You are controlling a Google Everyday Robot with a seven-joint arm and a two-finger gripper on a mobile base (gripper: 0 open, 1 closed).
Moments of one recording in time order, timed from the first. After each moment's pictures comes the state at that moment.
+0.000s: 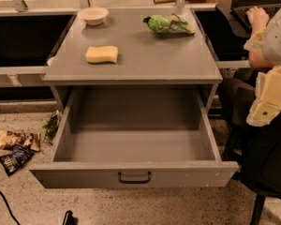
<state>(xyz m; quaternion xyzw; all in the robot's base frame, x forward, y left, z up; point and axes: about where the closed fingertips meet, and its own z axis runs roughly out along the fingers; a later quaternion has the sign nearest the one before) 0.438 -0.217 0.976 -0.60 0.78 -0.03 0.16</state>
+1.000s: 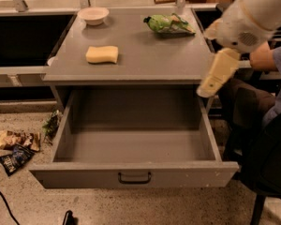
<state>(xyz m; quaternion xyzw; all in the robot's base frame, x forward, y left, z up) 0.524 -0.158 0.961 -0.61 0.75 0.04 0.24</state>
